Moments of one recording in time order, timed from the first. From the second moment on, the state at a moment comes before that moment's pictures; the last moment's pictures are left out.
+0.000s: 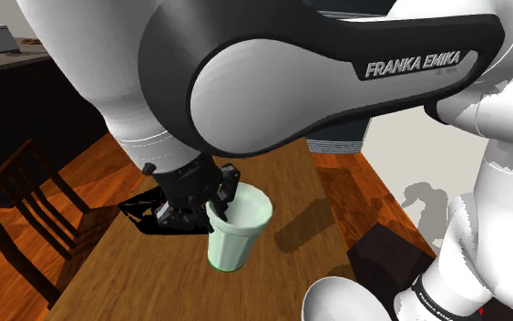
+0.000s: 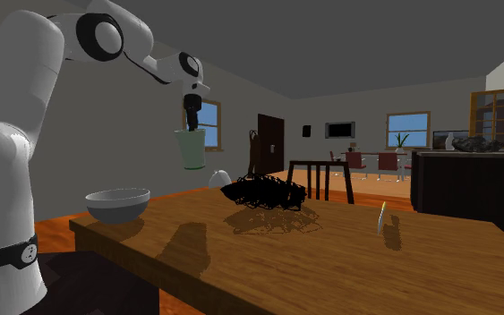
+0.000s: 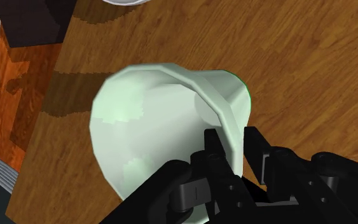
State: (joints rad) arm 0.57 0.28 0.54 -1.39 -0.30 1.37 1.14
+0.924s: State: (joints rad) arm 0.54 0.26 0.54 -1.60 -0.29 1.56 1.17
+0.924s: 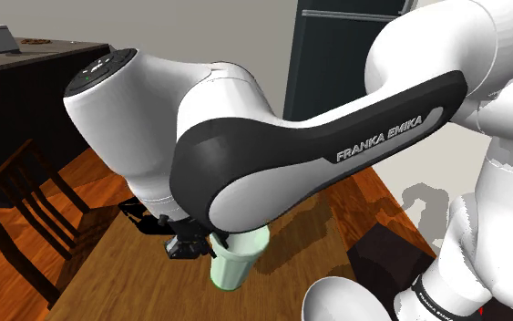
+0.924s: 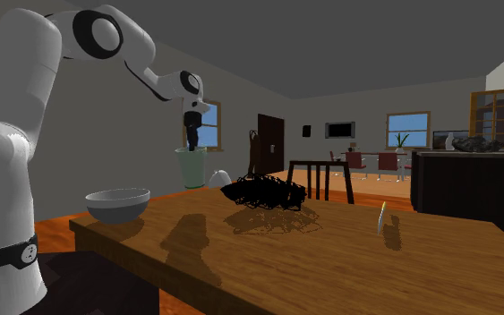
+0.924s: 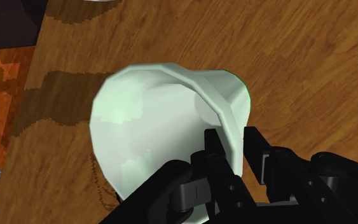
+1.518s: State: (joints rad) arm 0.54 0.29 0.53 -1.70 -0.30 1.67 1.19
